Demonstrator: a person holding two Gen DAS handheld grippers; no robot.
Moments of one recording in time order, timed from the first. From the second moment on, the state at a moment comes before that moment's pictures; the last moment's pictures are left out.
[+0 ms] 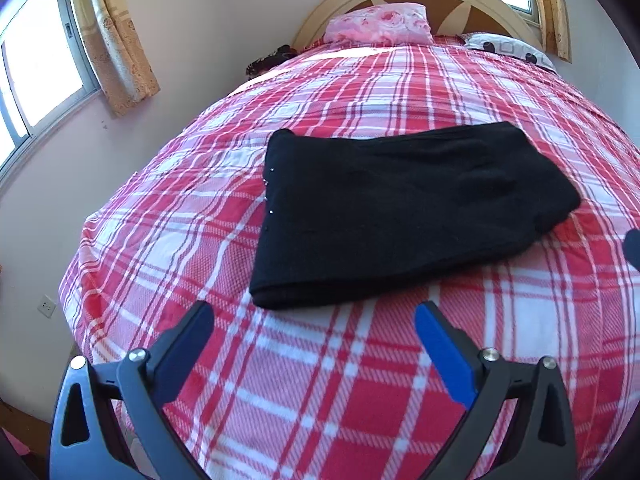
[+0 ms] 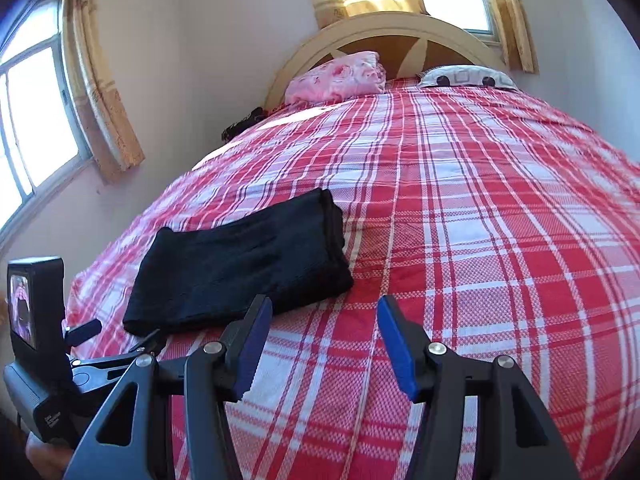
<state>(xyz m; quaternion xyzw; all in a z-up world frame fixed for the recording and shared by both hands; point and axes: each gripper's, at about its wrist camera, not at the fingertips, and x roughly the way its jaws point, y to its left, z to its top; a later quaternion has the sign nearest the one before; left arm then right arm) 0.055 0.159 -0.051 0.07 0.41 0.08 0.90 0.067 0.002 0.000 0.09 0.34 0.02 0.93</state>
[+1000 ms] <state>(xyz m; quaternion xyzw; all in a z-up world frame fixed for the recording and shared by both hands) -0.019 0.140 0.039 0.04 0.27 0.05 0.96 -0.026 0.024 0.074 0.09 0.21 0.05 0.97</state>
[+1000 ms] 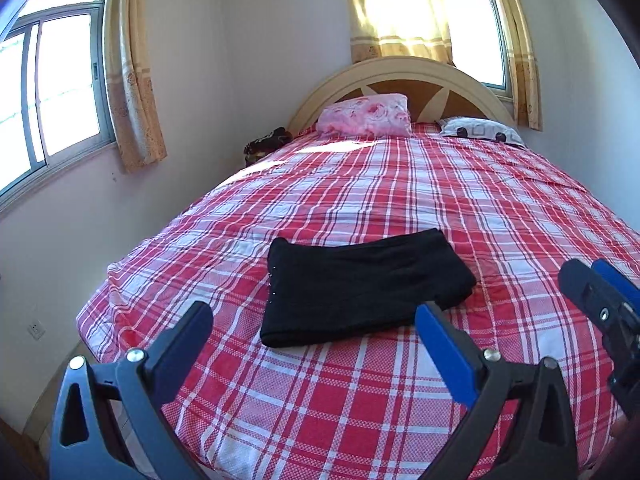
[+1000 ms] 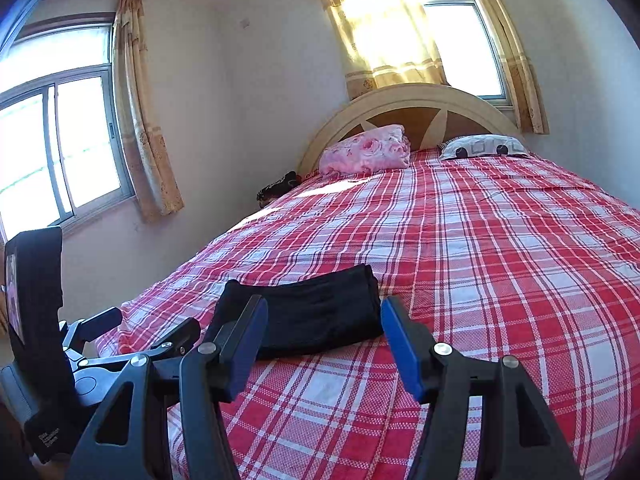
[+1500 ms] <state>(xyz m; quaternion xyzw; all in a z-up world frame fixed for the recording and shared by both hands) -0.017 0.142 0.039 0.04 0.27 0.06 0.96 -0.021 0.020 0.071 0.10 0.22 0.04 0.97</state>
